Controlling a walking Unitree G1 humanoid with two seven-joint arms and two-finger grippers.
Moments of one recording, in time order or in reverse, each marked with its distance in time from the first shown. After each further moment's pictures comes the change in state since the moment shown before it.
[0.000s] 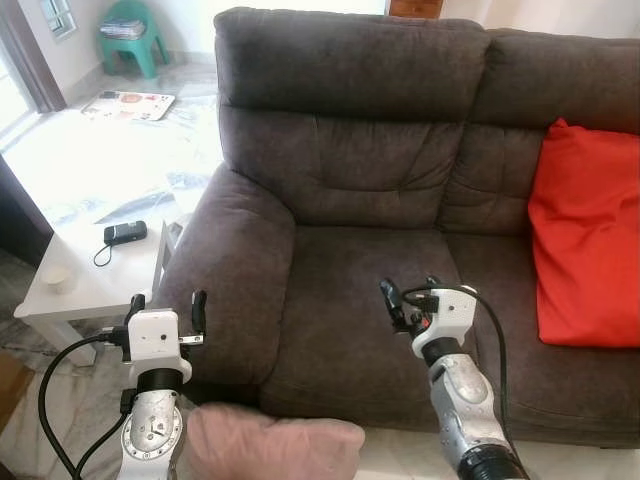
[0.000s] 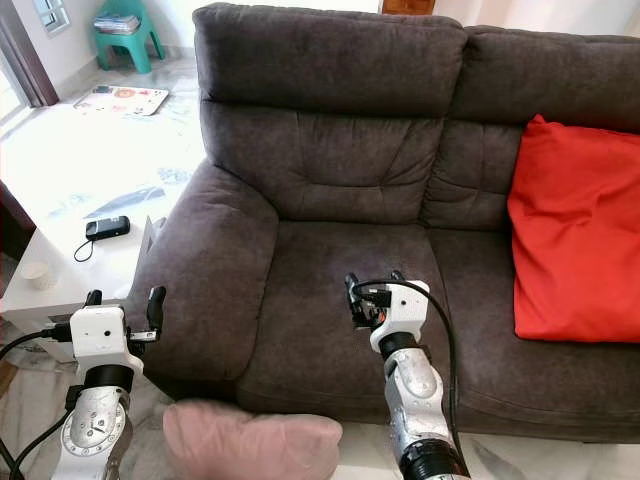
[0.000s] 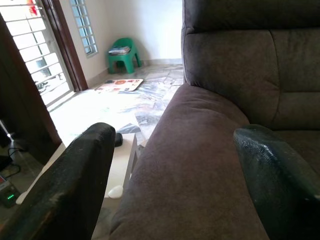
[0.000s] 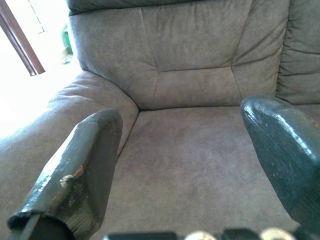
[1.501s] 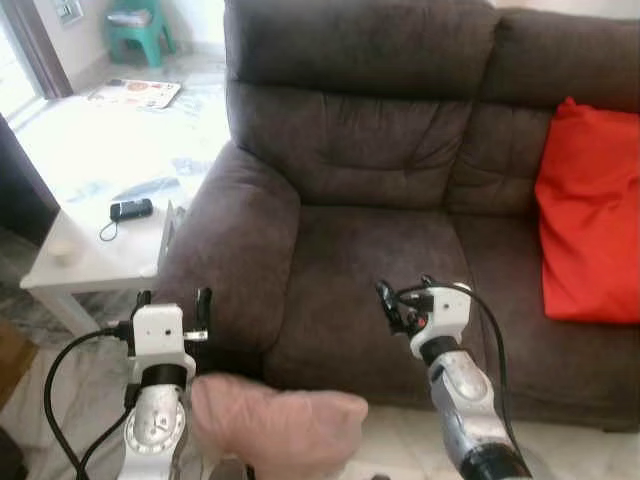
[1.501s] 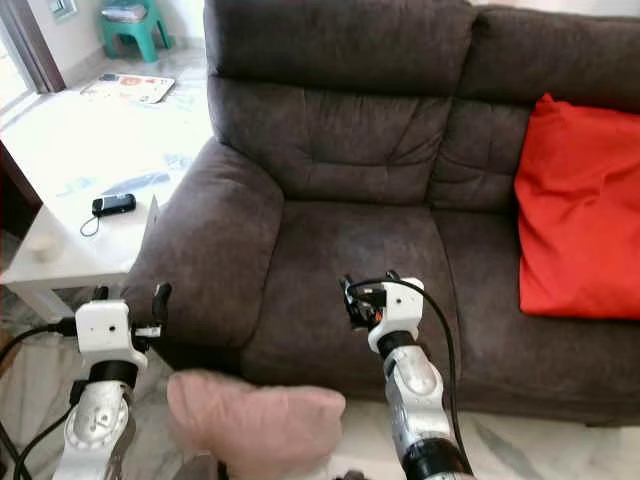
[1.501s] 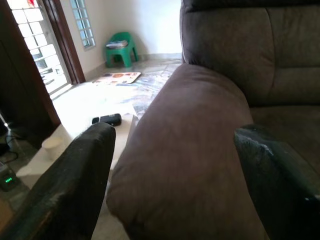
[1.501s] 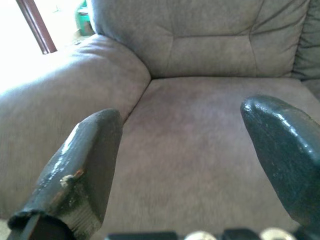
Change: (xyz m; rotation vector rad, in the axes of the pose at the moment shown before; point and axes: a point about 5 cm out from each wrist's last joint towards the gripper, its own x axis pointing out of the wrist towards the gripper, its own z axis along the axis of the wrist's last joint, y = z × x) left arm 0.003 -0.004 0.002 -0.008 0.002 -0.021; right arm 0.002 0.004 0.000 -0.036 0.032 0.055
